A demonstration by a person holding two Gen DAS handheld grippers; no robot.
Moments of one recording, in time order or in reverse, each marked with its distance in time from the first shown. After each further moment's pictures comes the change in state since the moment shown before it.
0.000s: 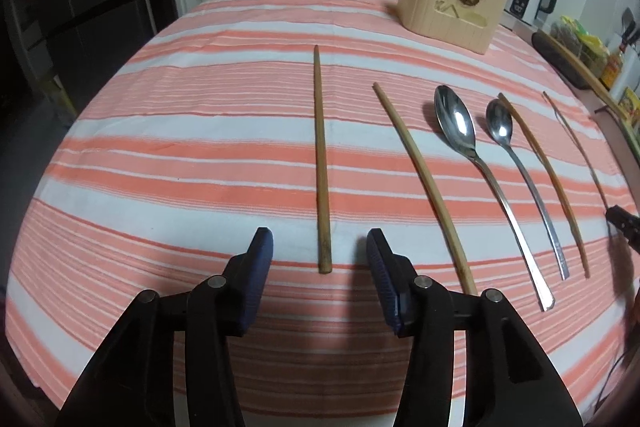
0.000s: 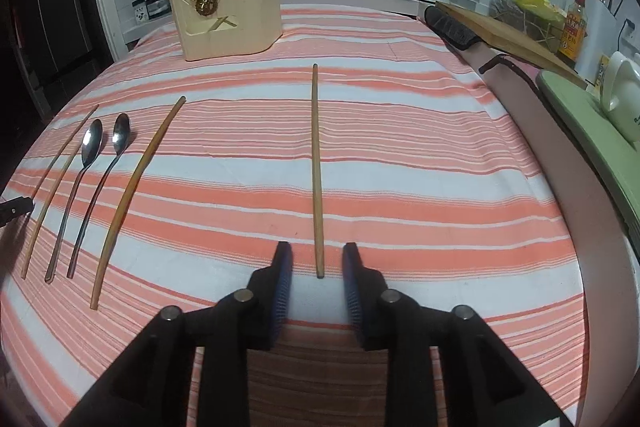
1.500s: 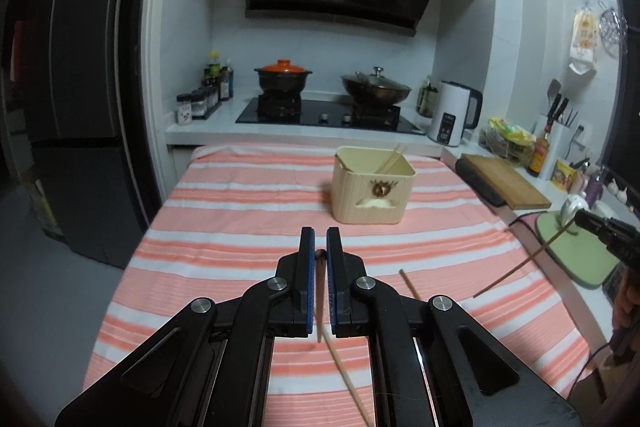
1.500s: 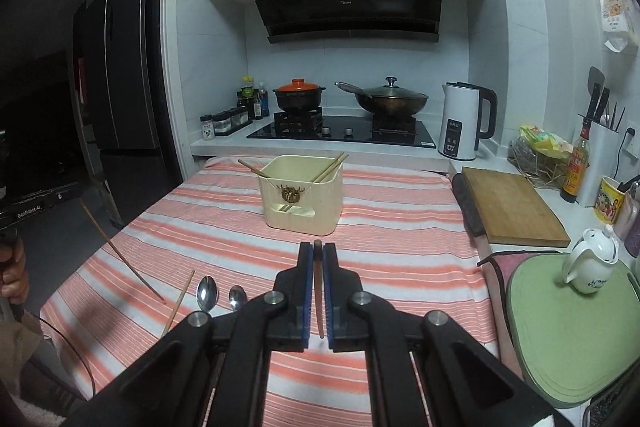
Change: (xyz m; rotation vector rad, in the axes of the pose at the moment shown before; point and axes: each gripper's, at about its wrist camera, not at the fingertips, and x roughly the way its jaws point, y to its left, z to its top) left arm -0.184 -0.015 0.110 0.084 -0.438 -0.166; right arm -0.180 0.041 0.101 -0.073 -0.404 0.134
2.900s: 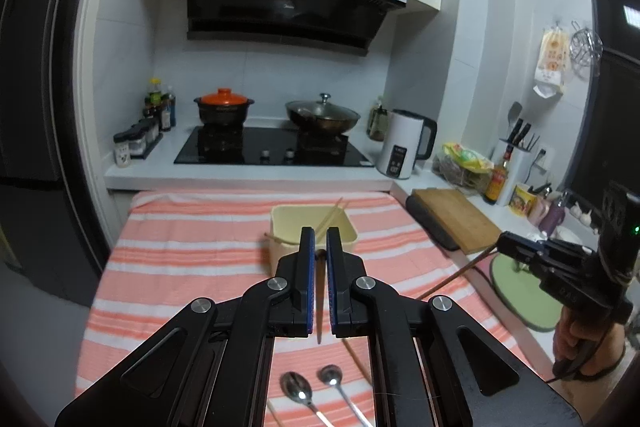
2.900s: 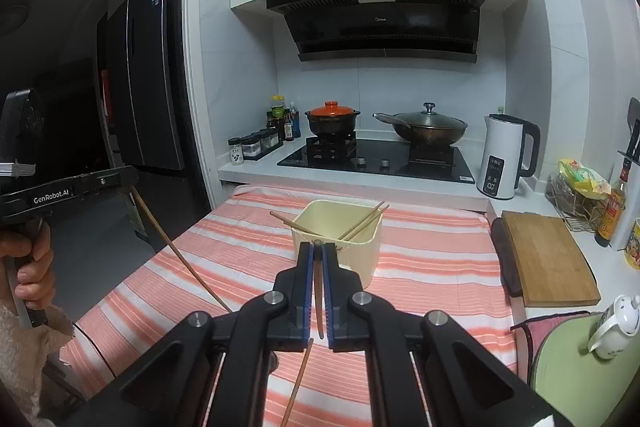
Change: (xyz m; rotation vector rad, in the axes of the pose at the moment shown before) left arm 0.040 -0.050 0.113 0.035 -0.040 -0.176; right arm 0.044 0.024 0.086 -0.037 -0.046 0.095
